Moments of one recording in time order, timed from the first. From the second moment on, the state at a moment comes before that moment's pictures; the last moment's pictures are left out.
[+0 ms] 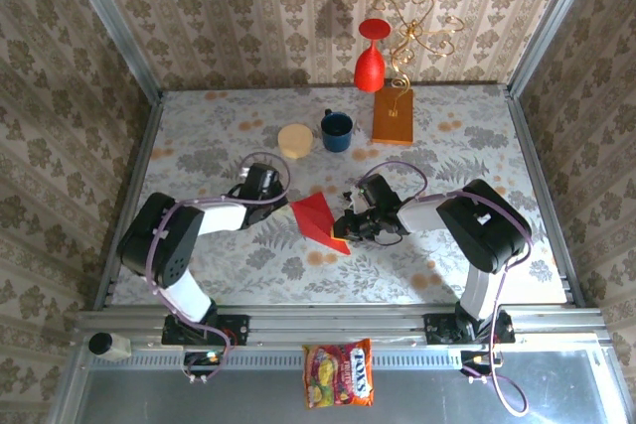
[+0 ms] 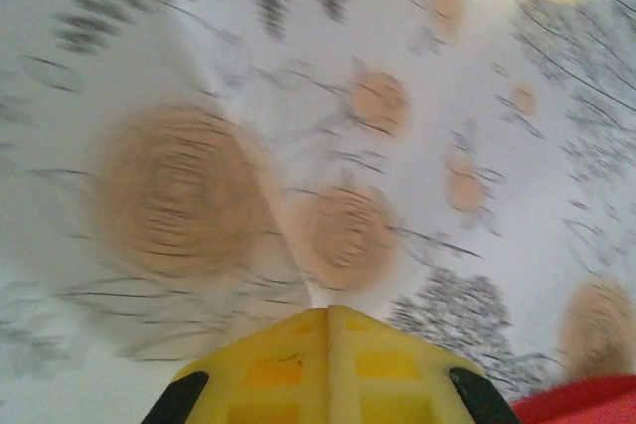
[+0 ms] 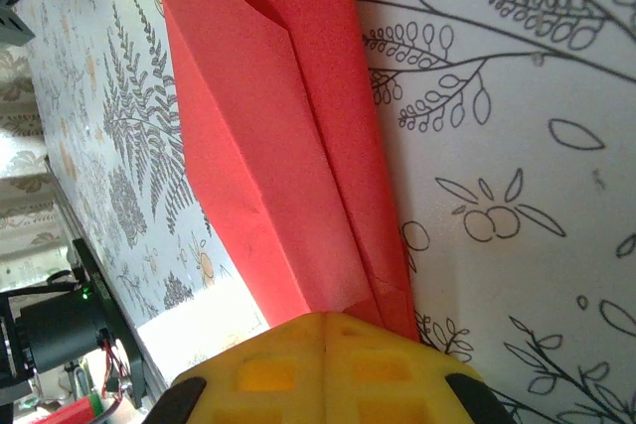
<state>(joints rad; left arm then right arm) -0.50 1.64 0.68 0.10 -0.09 -0.78 0.58 1.82 0.74 0.10 -0.63 0.71</state>
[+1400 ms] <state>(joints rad) -0.79 1.73 0.69 0.29 -0.09 -0.88 0.58 1.48 0.47 -0.02 -0.56 0.68</state>
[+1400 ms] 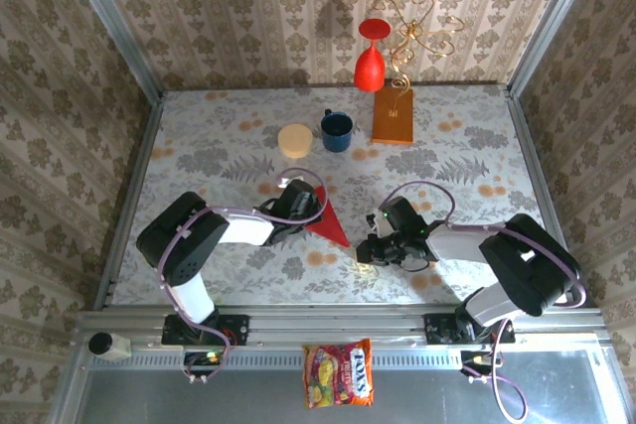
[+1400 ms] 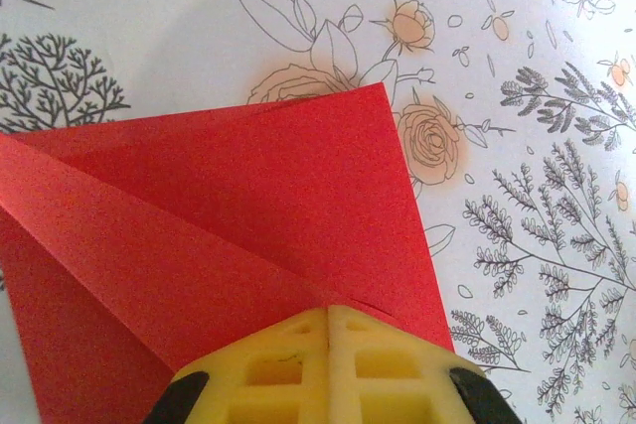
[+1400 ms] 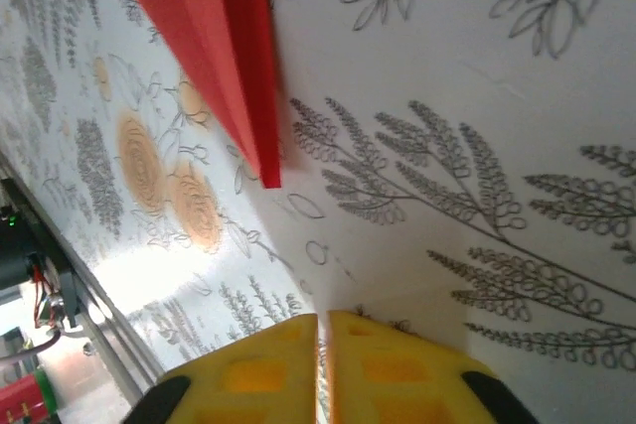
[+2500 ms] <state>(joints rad) -0.76 1.76 0.62 0.46 -0.04 -0.88 0.54 1.66 0.64 0.02 -0.66 0.89</state>
